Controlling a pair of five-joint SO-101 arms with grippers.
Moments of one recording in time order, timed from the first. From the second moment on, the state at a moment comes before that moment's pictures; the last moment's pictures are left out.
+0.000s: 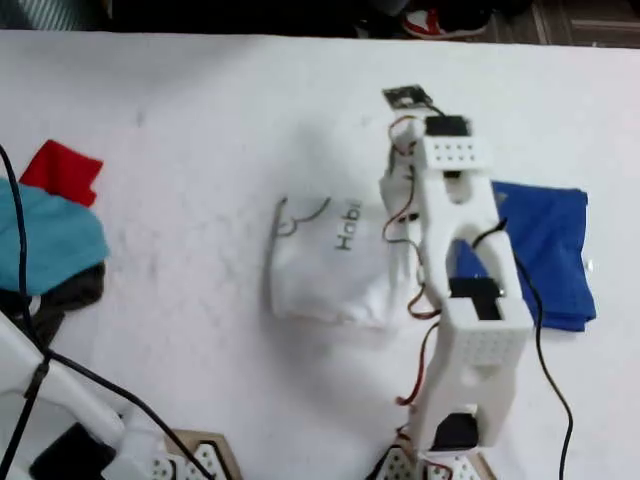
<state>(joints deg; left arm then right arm) -51.1 -23.0 -5.5 95.9 -26.7 -3.7 26.5 -19.1 85.5 17.6</state>
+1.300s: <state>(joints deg) -51.1 -23.0 -4.8 95.9 -26.7 -10.9 16.4 -8.4 96.8 32.3</state>
